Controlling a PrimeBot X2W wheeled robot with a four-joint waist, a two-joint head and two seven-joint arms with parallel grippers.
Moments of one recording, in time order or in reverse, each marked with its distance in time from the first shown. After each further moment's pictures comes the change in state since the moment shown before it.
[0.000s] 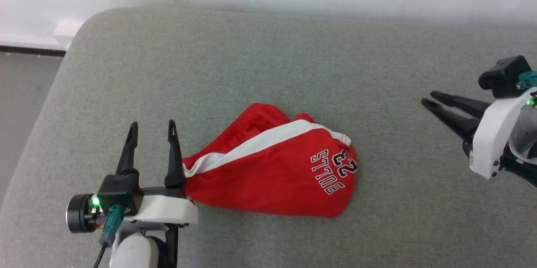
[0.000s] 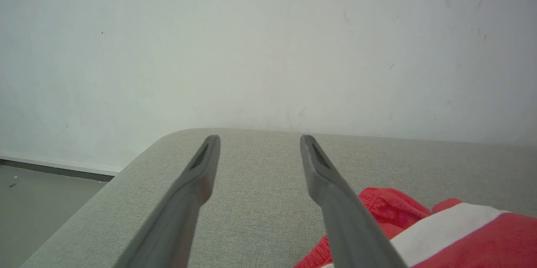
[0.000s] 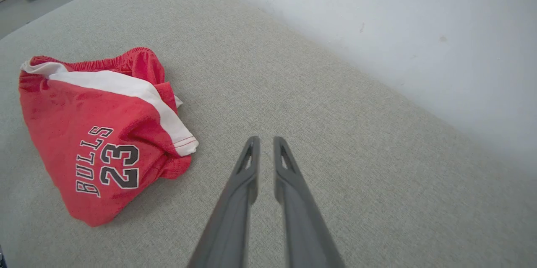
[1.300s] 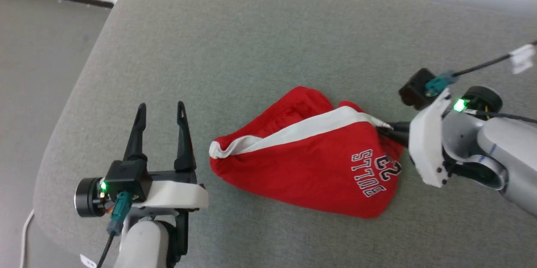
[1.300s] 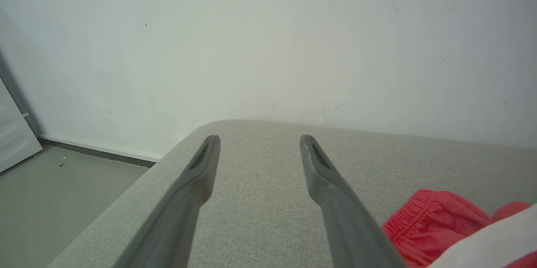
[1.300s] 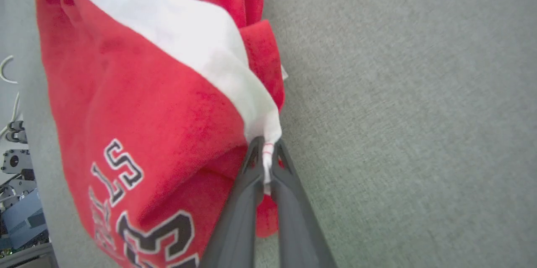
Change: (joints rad) left arm -0.062 -0.003 -0.062 -0.017 -0.026 0.042 0.000; right arm -0.110 0.196 0.145 0.078 -0.007 0.000 0.342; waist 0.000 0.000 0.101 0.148
